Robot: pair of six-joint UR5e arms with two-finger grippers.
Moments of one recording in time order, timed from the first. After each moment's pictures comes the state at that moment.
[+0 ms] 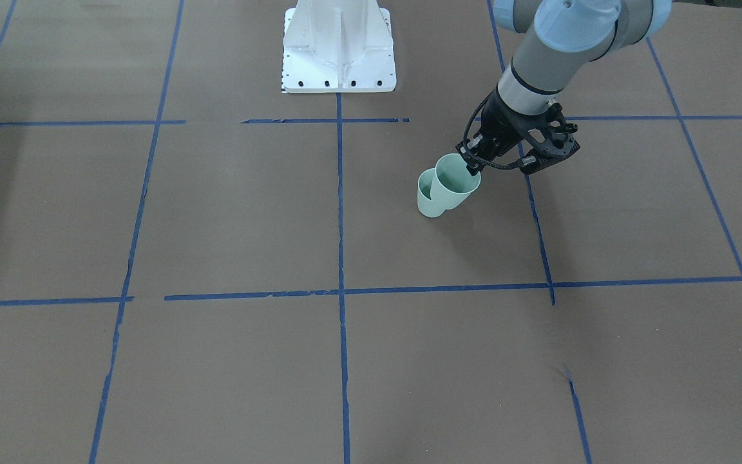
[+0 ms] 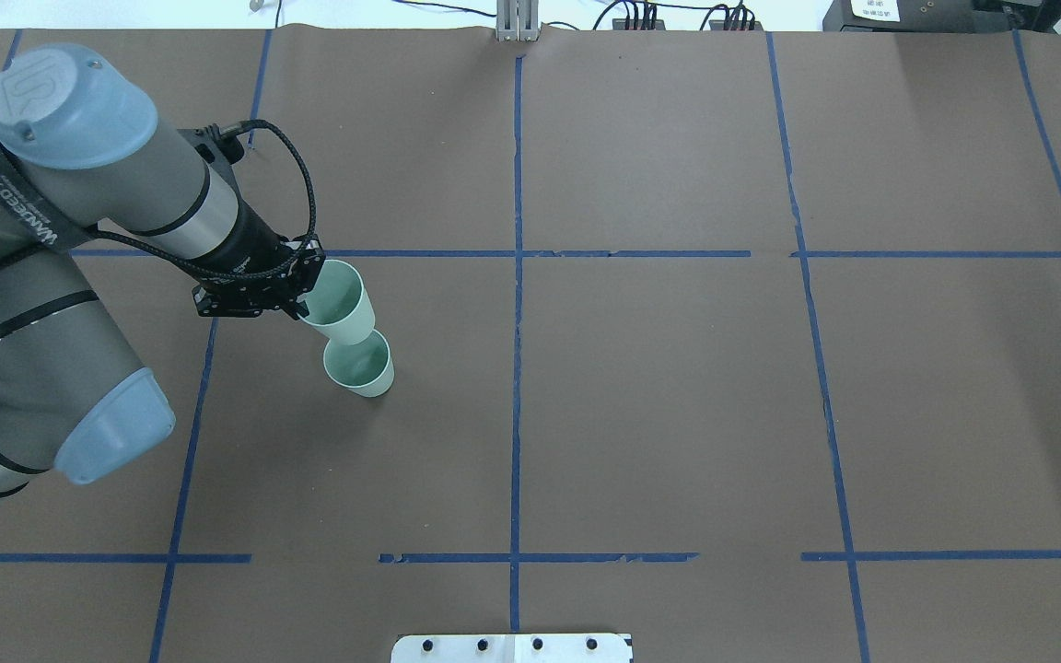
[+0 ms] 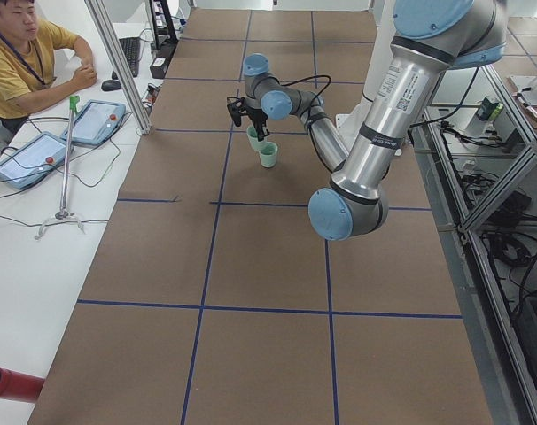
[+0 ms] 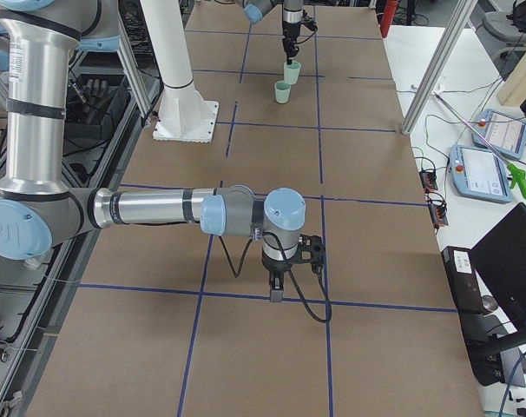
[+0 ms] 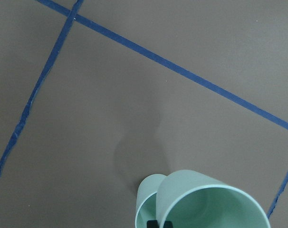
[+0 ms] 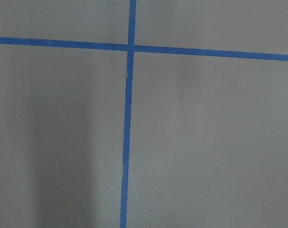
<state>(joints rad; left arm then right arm) -0.74 -2.03 -1.94 -1.52 -2.13 -1.50 1.56 -1.71 1.79 -1.68 2.26 -0.04</state>
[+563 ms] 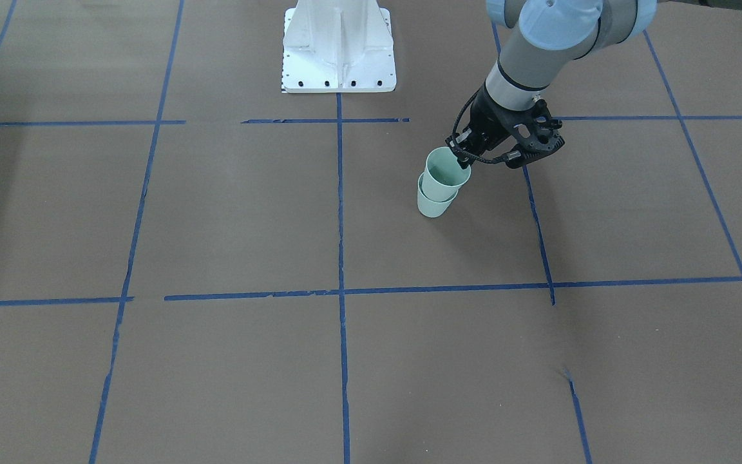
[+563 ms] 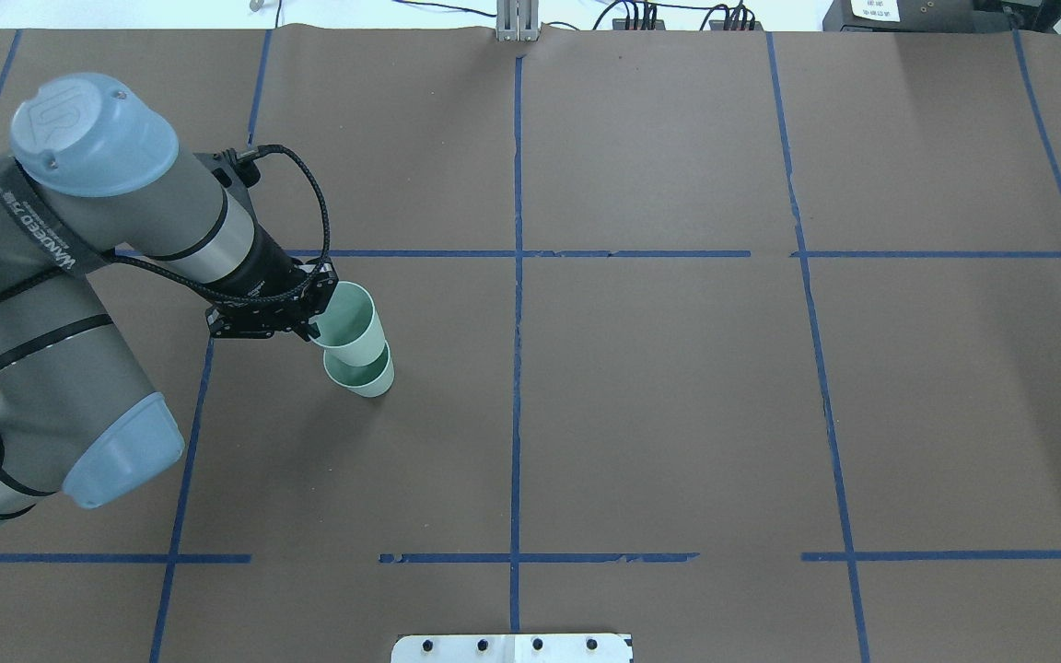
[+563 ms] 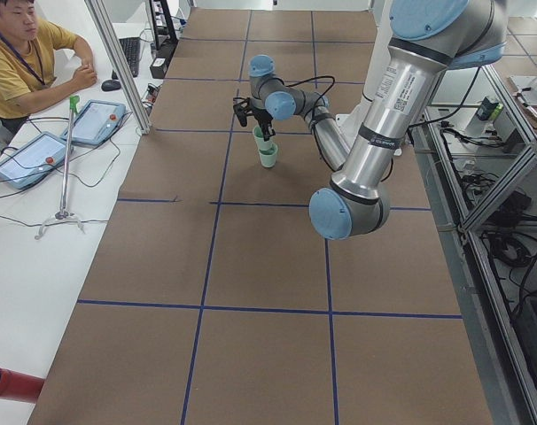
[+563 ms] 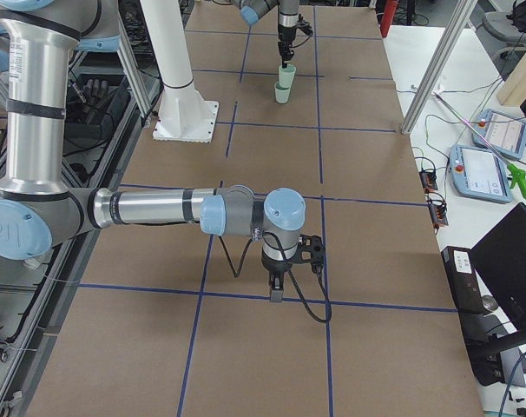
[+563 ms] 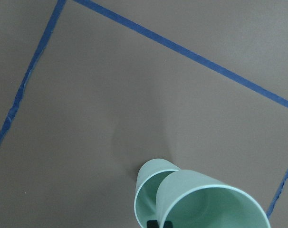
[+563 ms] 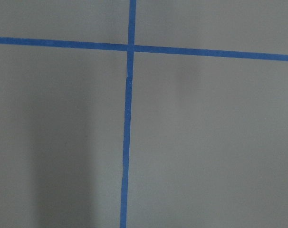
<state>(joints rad) -0.71 -2.03 -1.95 -1.52 -2.13 -1.51 1.56 -1.71 1.79 -1.68 2.26 -0.04</state>
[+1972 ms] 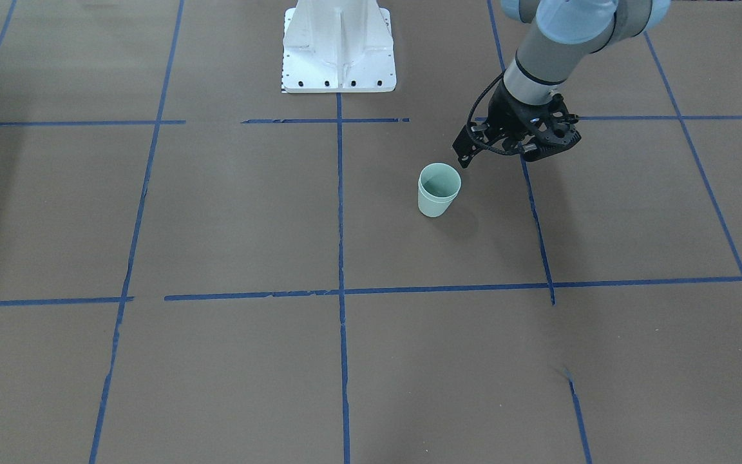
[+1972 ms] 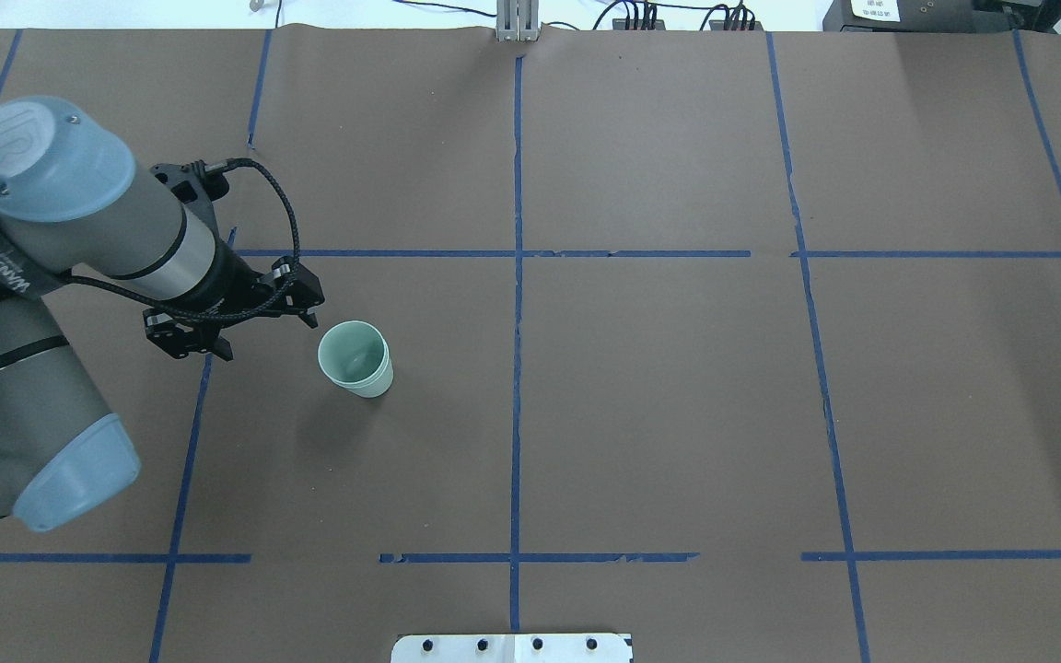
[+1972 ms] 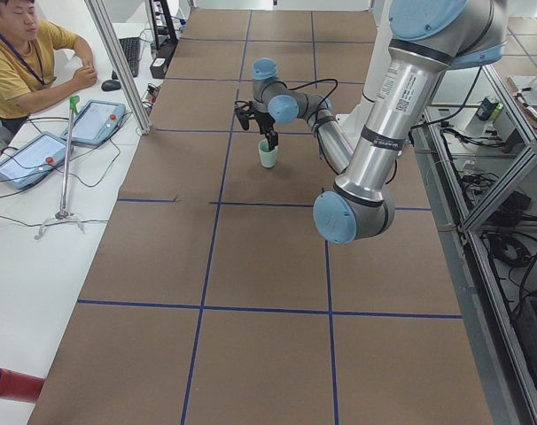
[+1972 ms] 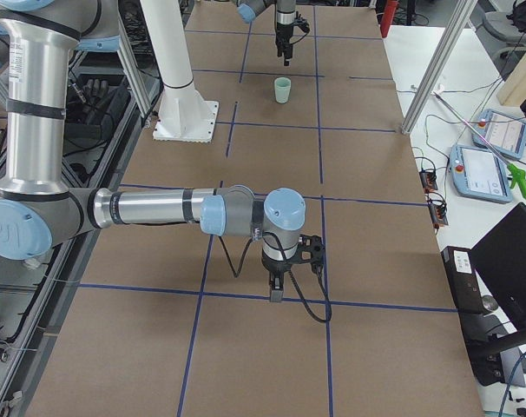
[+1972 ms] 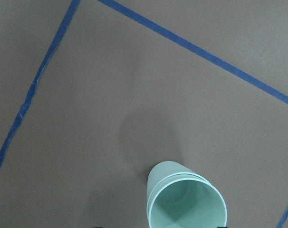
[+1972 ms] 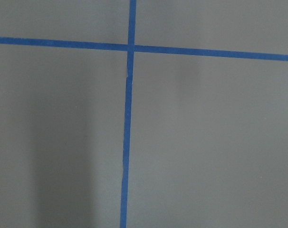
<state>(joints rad) -0.74 -1.91 -2.02 -1.53 -2.10 -1.36 1.56 -1.71 1.79 -1.68 2.26 -0.04</state>
